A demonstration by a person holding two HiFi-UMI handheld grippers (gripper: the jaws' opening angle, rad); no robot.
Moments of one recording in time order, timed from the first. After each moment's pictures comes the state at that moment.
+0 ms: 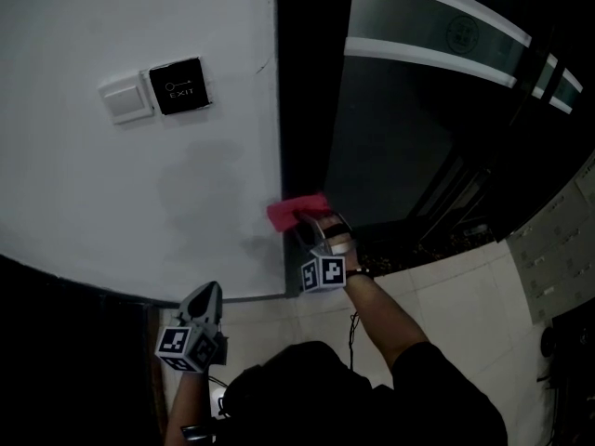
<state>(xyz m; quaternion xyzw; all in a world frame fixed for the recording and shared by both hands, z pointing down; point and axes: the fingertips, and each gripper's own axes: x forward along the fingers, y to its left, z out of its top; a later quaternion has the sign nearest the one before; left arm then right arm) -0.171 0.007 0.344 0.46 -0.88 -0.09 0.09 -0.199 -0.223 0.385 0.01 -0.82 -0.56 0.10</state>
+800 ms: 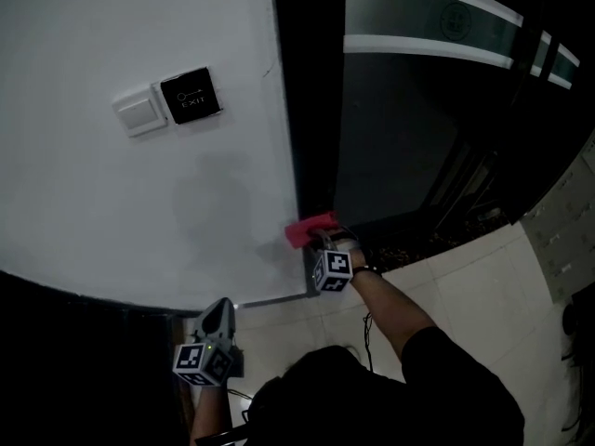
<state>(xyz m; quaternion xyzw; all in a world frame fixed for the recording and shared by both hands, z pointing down) -0.166 0.051 0.355 0.45 -0.88 -0.09 0.10 -0.196 -0.213 0.494 -0.07 -0.84 -0.46 0.29</state>
